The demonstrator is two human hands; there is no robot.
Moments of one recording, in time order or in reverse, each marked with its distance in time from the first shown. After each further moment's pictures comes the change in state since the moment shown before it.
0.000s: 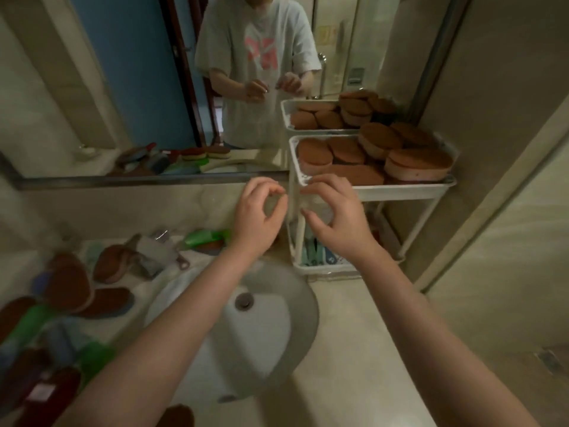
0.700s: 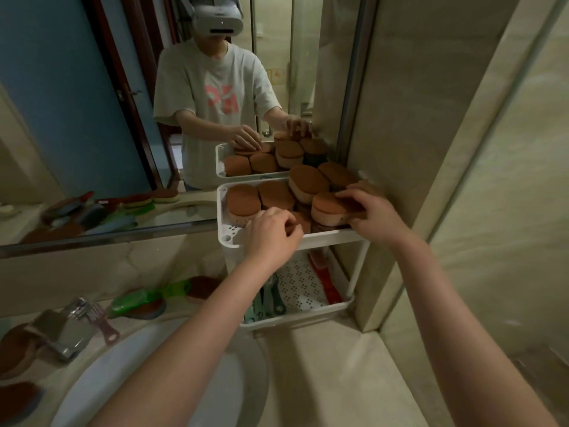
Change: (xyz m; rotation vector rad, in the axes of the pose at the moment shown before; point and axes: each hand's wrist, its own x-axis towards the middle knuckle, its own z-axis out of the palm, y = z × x) left_hand 0.069 0.067 0.134 0.320 -0.316 -0.078; right_hand 0.024 0.157 -0.134 -0.139 -0.246 0.427
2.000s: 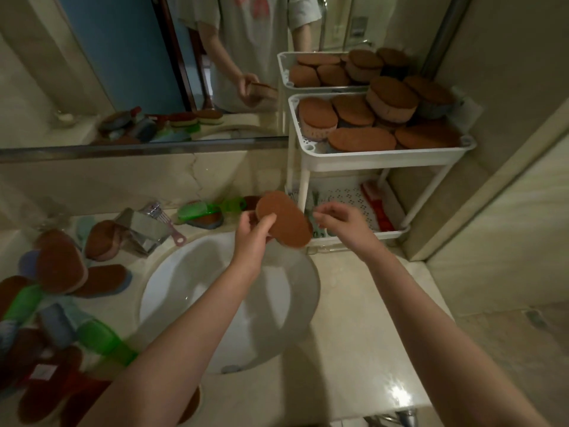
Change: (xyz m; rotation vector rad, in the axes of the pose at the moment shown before) left_hand -0.143 -0.146 -0.005 -1.116 0.104 -0.834; right_hand -0.081 -0.097 0.187 0.678 -0.187 0.319
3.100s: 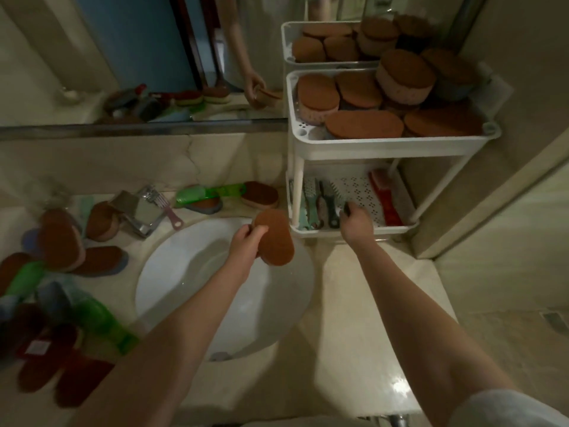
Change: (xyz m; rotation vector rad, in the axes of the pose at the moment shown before) left_hand 0.024 -0.052 -0.007 0.225 0.076 -0.230; right_hand 0.061 0.092 -0.007 -0.510 0.201 0.230
